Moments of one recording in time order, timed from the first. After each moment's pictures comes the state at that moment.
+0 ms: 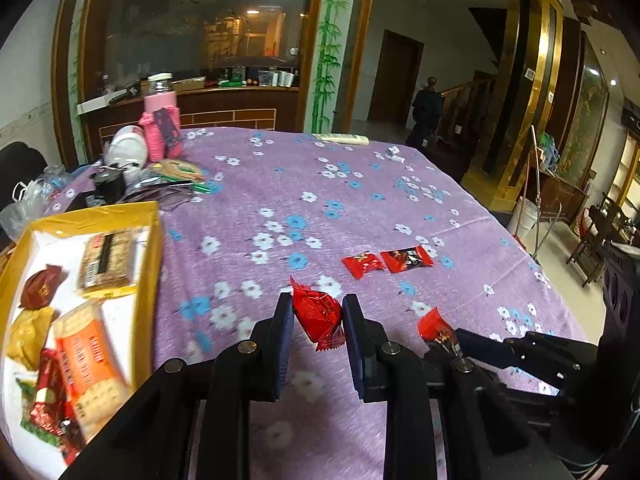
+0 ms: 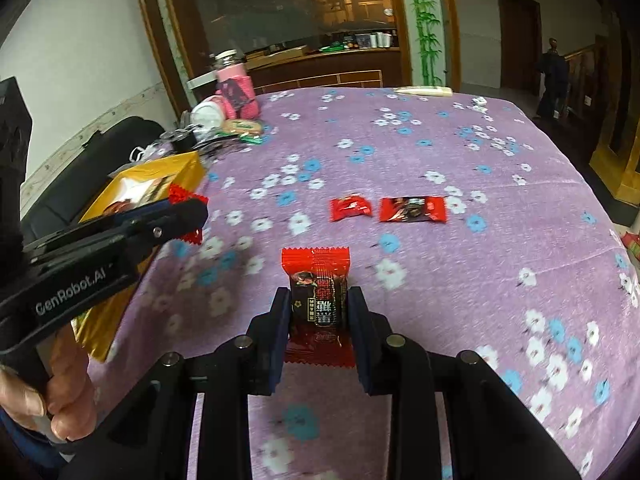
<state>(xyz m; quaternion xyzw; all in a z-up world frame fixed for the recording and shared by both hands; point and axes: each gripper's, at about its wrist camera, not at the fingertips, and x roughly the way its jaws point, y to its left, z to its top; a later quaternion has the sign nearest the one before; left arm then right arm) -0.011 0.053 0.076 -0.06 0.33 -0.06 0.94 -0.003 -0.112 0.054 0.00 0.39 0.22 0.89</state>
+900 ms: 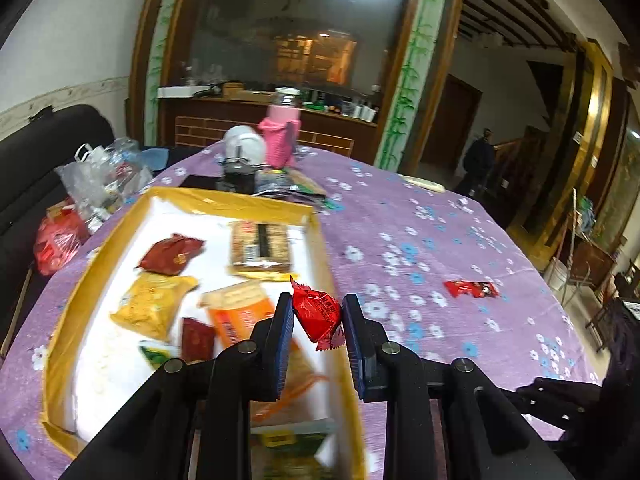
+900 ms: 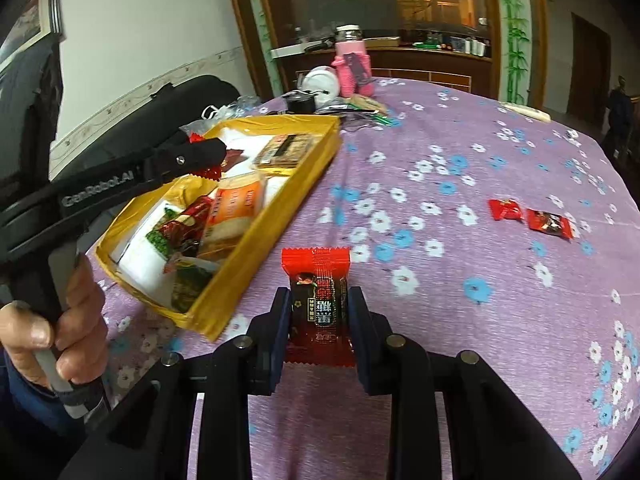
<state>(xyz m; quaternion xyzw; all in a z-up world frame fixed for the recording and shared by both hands) -0.077 0.190 0.081 -0.13 0.29 0.04 0.95 -0.061 -0.002 0.061 -0.06 0.39 0.33 0.86</state>
